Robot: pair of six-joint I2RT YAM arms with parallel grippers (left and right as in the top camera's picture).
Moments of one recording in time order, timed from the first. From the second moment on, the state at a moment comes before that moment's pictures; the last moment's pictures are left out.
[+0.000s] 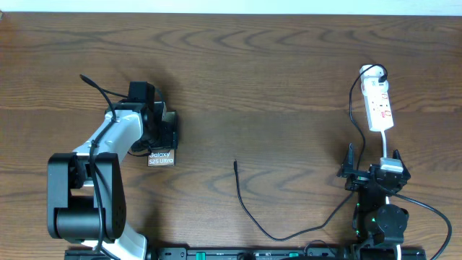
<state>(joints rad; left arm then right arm) -0.02 1.77 1.00 -0.69 0.09 -0.07 -0.02 0.01 0.01 -0.06 0.15 -0.03</state>
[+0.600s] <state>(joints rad) -0.02 1.77 0.99 -0.68 0.09 -0.07 -0.02 0.01 0.01 -0.06 0.15 -0.03</state>
